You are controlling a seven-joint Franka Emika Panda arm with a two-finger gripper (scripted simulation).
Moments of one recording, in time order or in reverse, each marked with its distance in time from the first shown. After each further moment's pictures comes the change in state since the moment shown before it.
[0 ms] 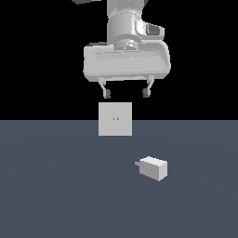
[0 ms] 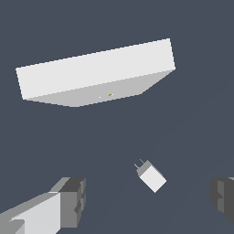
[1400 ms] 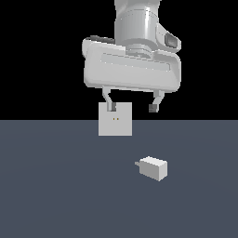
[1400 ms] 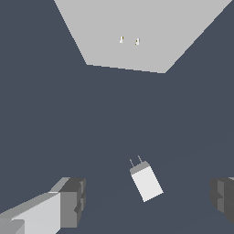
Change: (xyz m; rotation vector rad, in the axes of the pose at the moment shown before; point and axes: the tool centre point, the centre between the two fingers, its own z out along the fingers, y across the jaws) arm -0.035 0.013 0.039 0.036 0.104 -0.321
